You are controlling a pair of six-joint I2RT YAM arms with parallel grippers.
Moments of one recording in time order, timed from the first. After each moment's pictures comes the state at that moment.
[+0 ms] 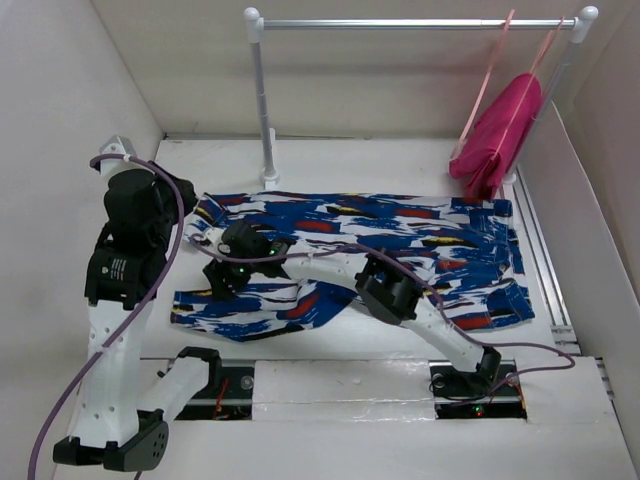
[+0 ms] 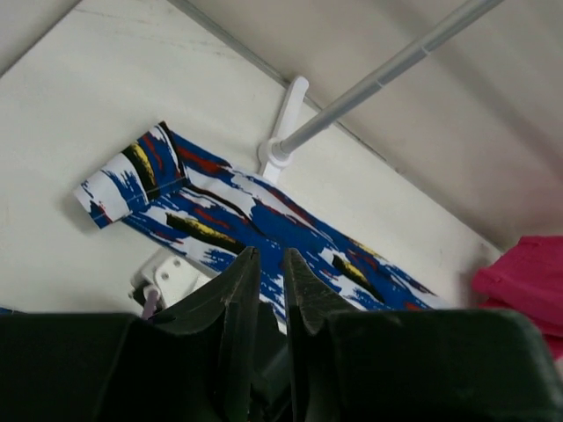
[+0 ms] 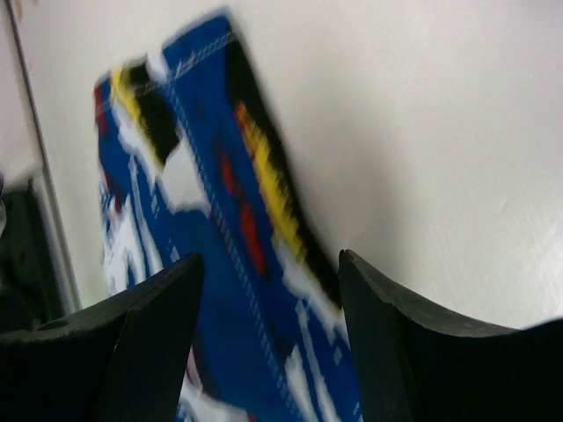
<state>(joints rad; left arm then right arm) -0.14 0.92 1.40 -0.80 -0.28 -0.66 1.11 2.49 2.07 -0.27 -0.34 0.20</state>
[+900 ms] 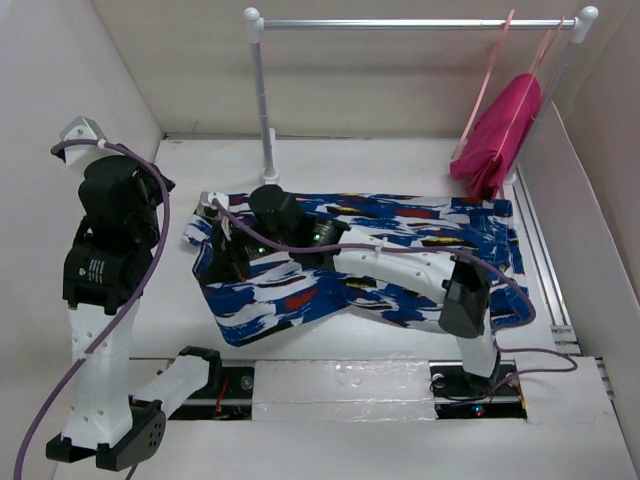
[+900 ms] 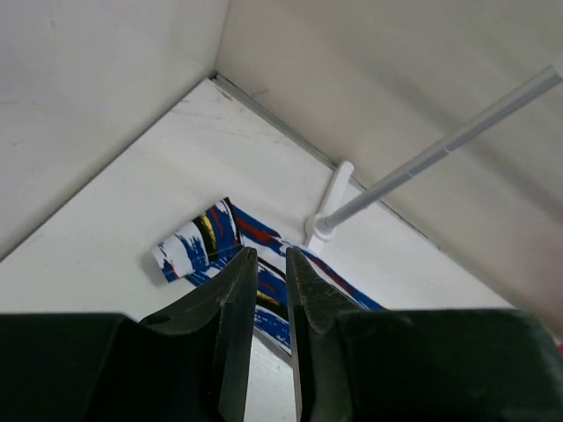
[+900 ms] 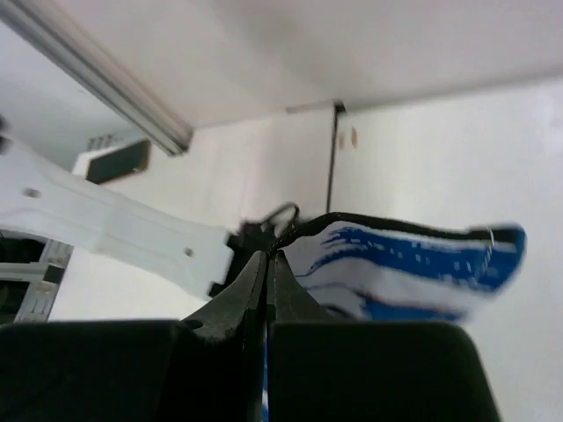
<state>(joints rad) -0.18 0.98 1.62 -0.88 -0.51 -0.56 1.14 2.00 1.87 -0.12 -0.63 0.26</state>
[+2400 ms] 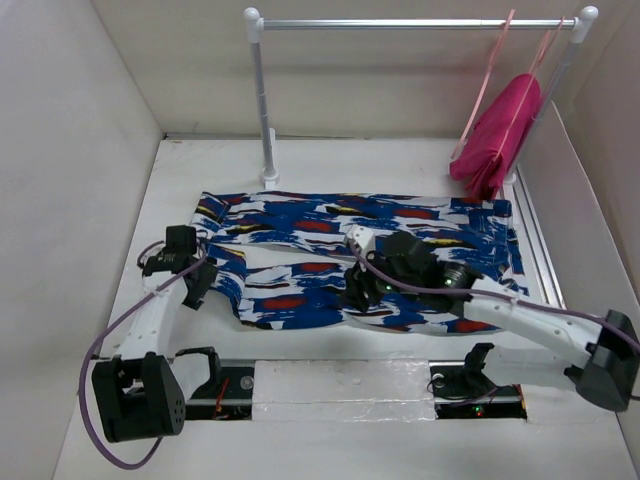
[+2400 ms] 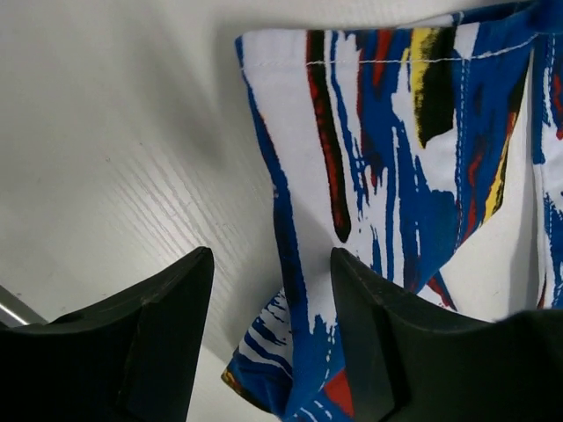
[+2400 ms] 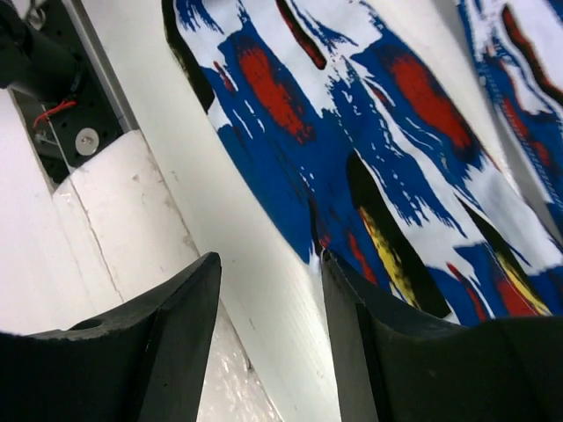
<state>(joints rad) 0.09 1.06 0.69 -0.84 -0.23 -1.02 0.94 1.16 0.84 -0.26 -0.25 0.16</state>
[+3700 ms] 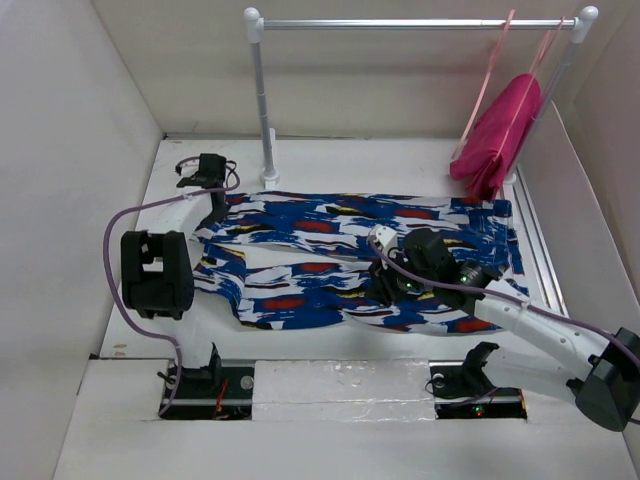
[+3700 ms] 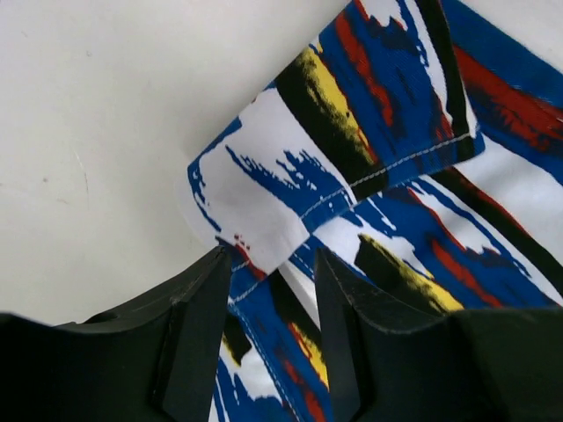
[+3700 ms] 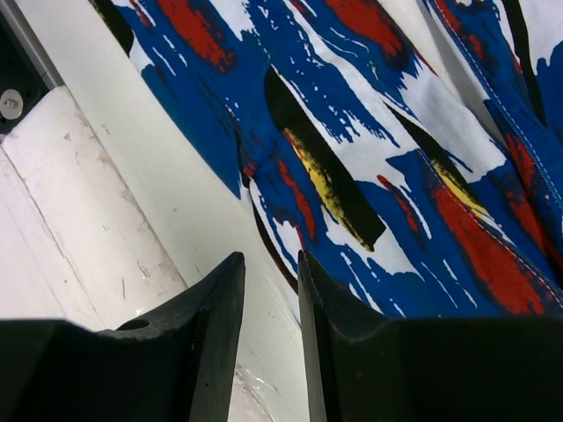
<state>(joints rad) -0.06 1.74 1.26 -0.64 -0.49 -0.55 0.76 1.04 0.74 -0.38 -0.33 0.08</state>
